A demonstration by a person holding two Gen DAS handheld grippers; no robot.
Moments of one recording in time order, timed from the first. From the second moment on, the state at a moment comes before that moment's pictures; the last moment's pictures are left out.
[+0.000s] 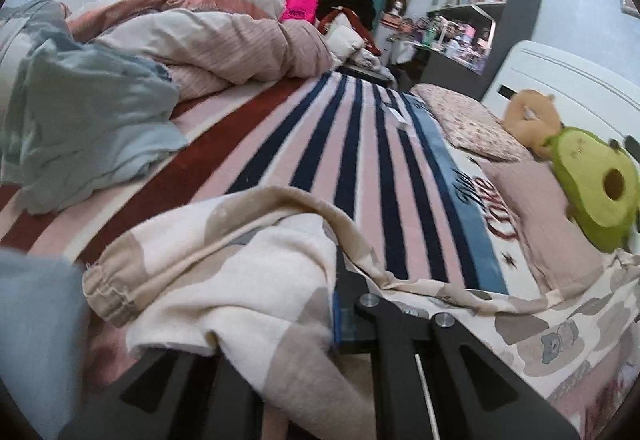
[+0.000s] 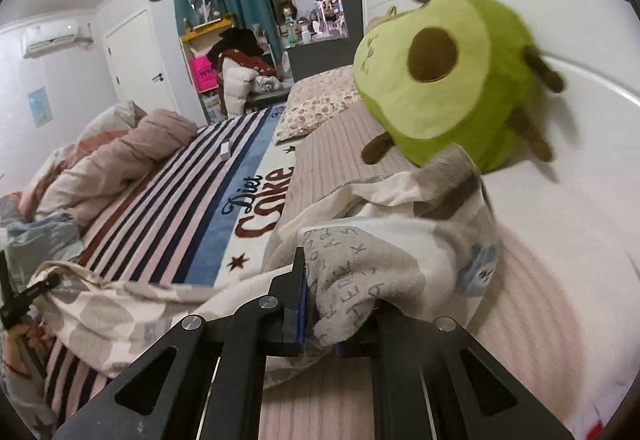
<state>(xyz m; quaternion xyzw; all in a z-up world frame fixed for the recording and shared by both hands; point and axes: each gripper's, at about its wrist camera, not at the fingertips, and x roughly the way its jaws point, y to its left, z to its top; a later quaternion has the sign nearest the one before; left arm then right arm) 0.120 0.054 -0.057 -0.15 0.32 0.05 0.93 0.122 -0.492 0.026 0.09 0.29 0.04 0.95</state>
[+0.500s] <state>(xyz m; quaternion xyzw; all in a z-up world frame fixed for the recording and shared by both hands) 0.043 0.036 -0.097 -0.08 0.41 0.04 0.91 0.025 -0.529 -0.034 0.15 0.35 0.00 0.93</state>
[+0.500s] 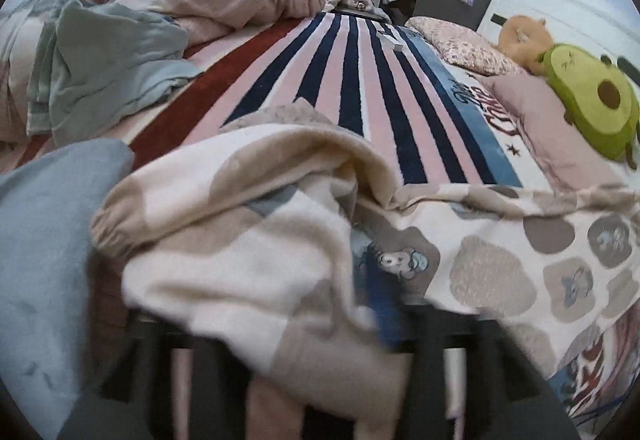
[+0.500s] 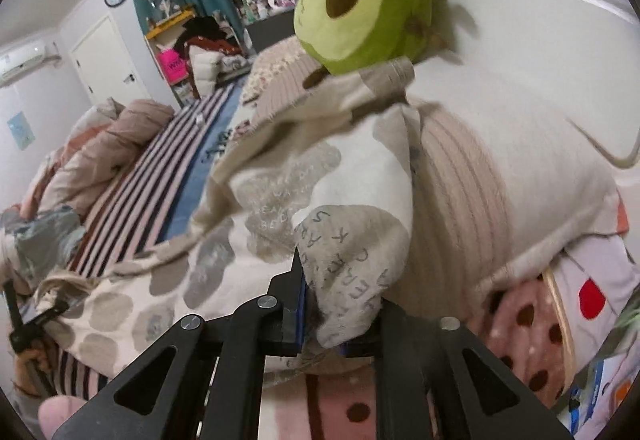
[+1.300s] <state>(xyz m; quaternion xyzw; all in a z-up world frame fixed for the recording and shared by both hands) 0.005 0.044 -0.017 -0.06 0.32 0.09 0.94 0.049 -0.518 0.020 0.07 0.22 0.02 0.97</state>
